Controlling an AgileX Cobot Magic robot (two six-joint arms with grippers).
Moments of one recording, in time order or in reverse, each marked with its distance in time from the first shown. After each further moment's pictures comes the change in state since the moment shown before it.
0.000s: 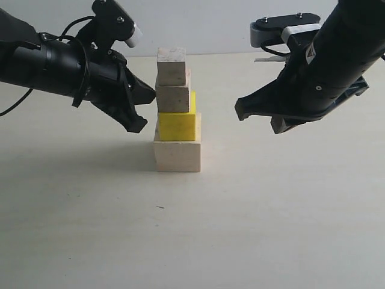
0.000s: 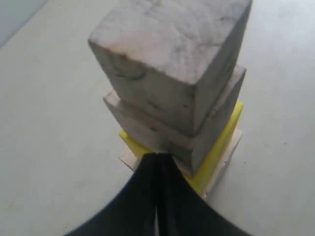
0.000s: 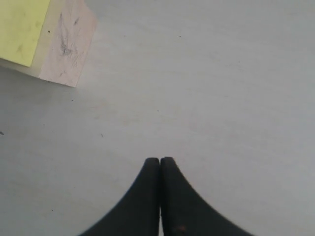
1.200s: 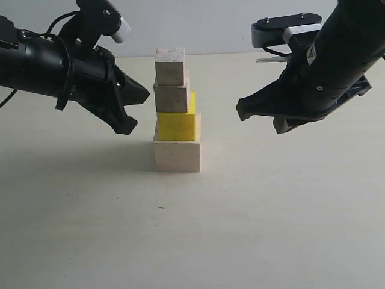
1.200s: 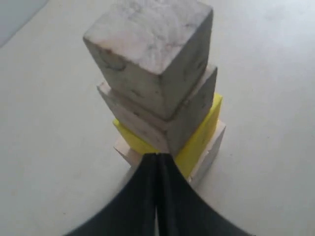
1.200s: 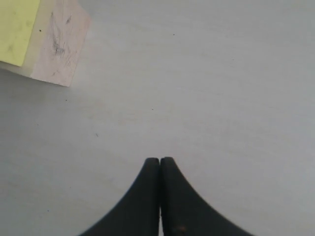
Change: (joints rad) left arm 0.000 -0.086 0.041 0.087 0.026 -0.103; right arm 0.000 0.000 0.000 -0.016 0.008 0.022
